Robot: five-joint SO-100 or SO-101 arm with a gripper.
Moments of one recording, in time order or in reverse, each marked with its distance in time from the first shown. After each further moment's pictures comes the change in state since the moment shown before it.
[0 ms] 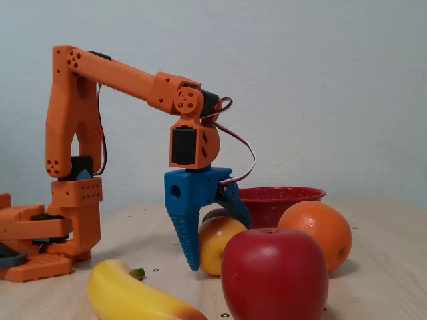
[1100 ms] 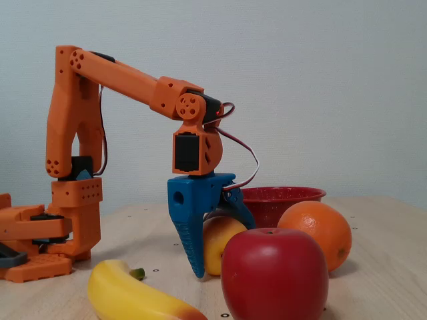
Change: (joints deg) arm 0.1 -2.1 0.0 -3.1 0.9
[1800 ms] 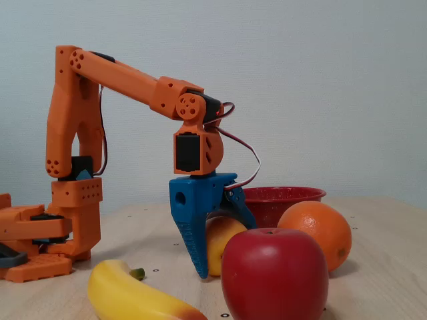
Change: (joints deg) arm 0.1 0.0 0.0 -1.5 0.3
